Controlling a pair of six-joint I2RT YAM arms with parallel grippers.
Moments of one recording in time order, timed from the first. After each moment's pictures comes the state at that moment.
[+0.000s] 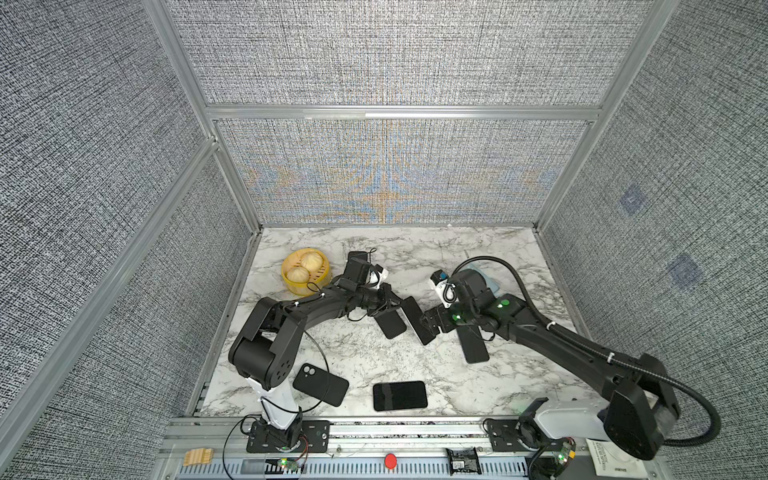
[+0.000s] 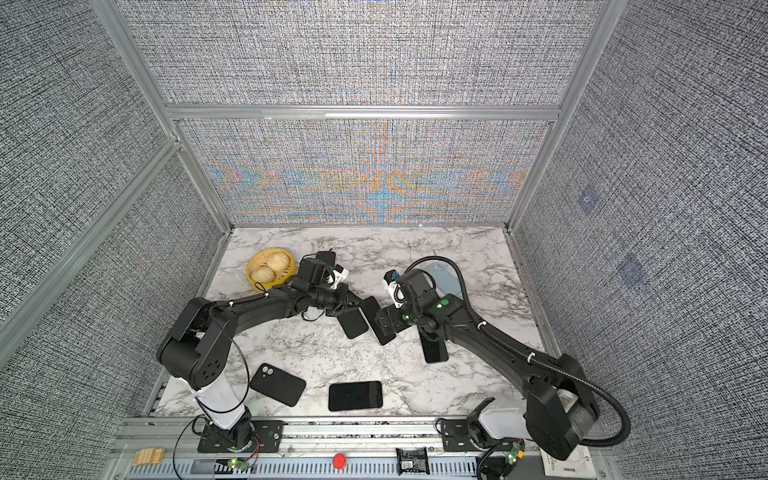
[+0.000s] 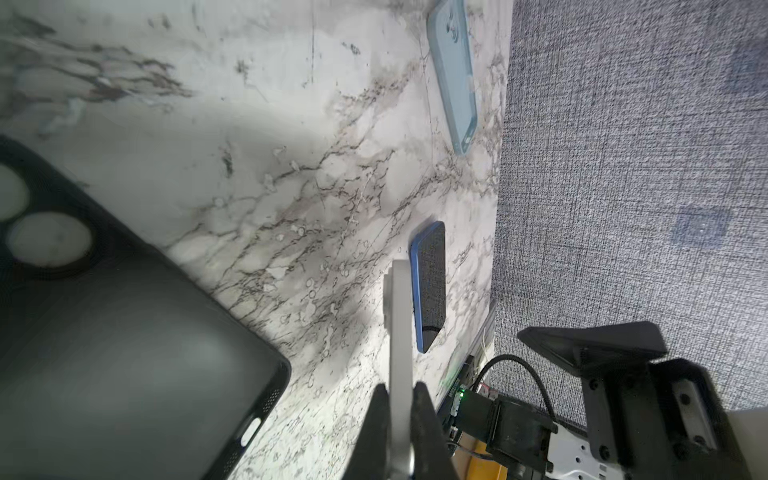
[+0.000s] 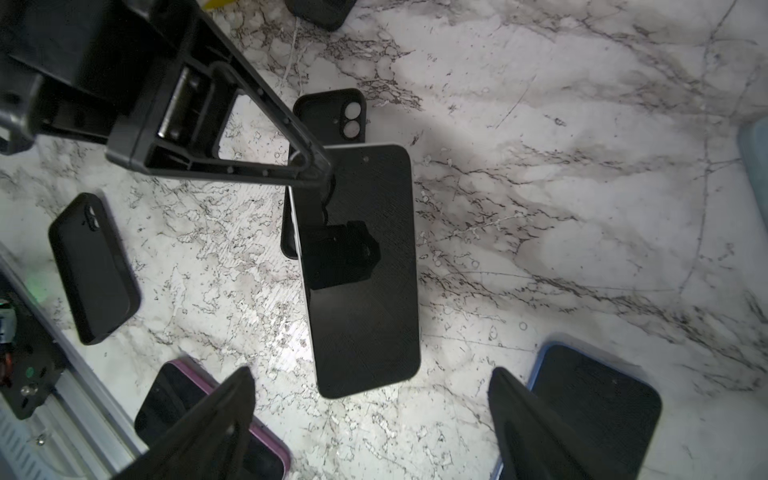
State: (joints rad) left arm -0.51 1.74 0.99 -0.01 0.76 -0.85; right arm 0.63 1.28 0.94 -0.55 -0.14 0.19
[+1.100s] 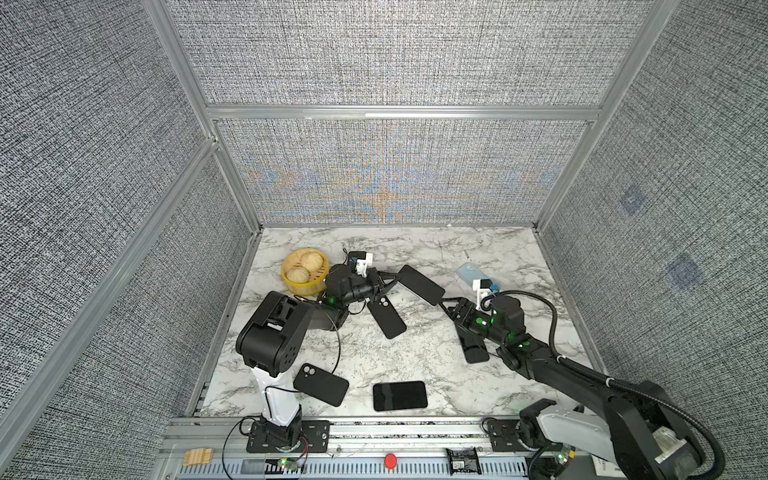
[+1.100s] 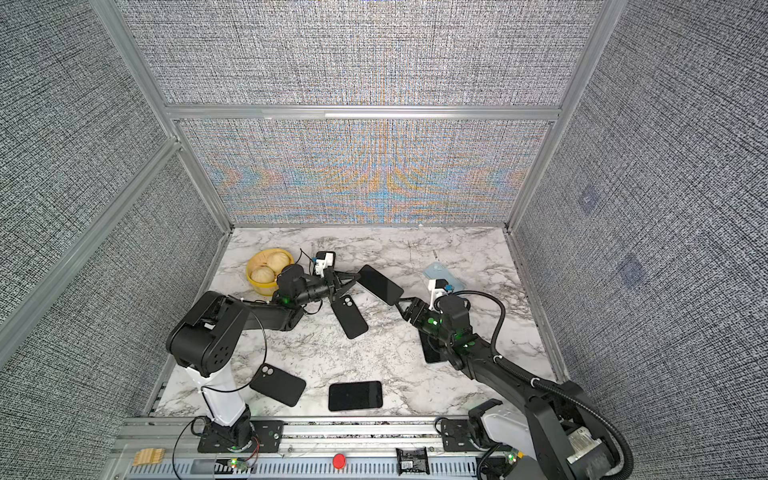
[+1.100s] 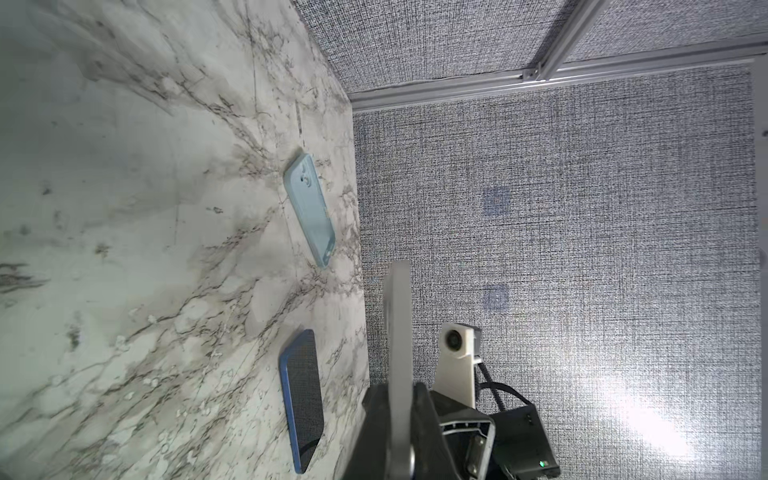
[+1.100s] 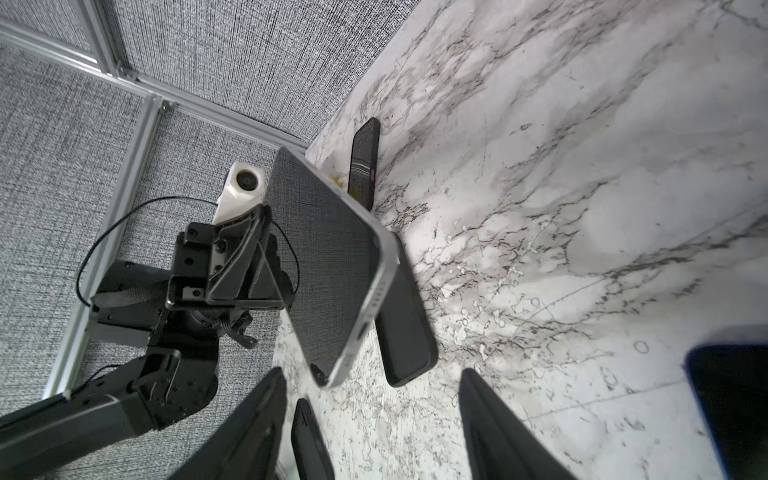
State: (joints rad) left arm -0.44 1.85 0.78 1.00 0.78 -1.41; right arm 0.40 1.17 0.37 0.46 -0.36 1.02
